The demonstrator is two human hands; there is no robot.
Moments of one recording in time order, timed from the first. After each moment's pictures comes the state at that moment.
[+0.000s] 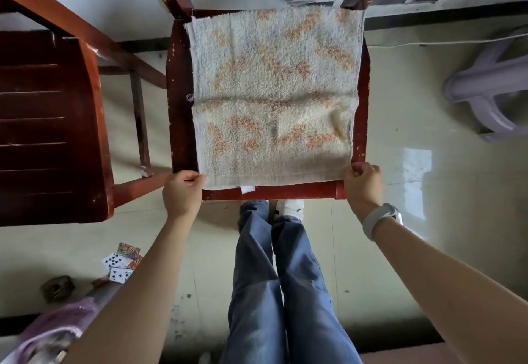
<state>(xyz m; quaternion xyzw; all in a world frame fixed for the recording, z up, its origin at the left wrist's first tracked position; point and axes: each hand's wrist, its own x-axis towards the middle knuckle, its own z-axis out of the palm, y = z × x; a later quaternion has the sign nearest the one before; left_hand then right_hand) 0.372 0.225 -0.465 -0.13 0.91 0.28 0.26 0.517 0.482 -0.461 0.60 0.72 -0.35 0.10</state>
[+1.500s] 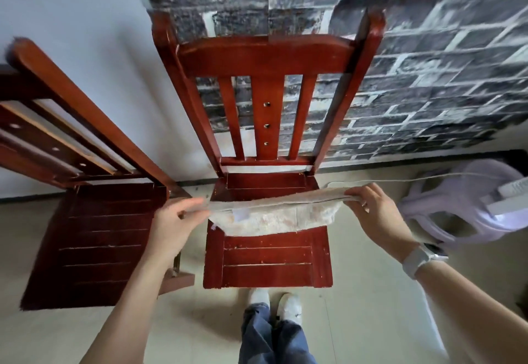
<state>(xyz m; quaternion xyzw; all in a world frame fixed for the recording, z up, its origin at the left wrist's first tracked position) 0.290 0.257 -0.166 0.04 0.86 0.47 0.21 0.461 0.566 -0.174 0.25 0.91 -0.31 -0.09</state>
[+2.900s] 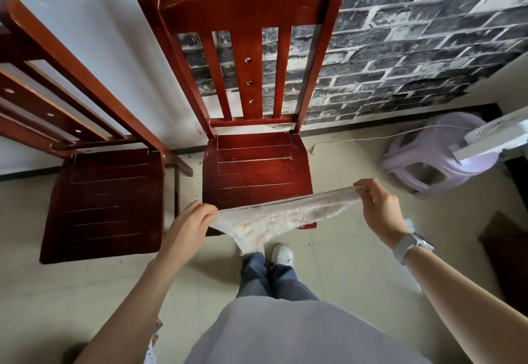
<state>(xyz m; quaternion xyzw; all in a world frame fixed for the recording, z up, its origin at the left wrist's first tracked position) 0.394 0.222 -0.162 0.30 0.90 0.24 0.21 0.579 0.534 -0.175 0.36 0.88 -0.30 -0.09</state>
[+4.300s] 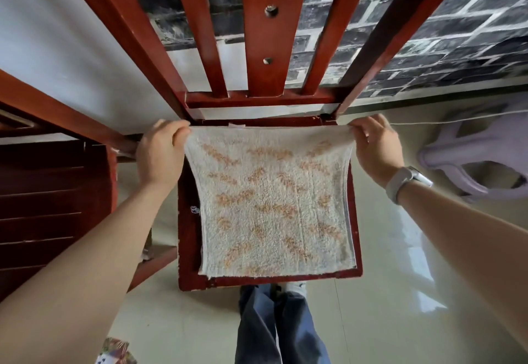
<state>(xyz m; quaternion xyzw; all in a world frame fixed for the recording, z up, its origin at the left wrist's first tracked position) 0.181 0.316 -0.388 0.22 0.94 0.26 0.04 0.365 0.600 -0.388 0.33 0.91 -0.23 -0.09</state>
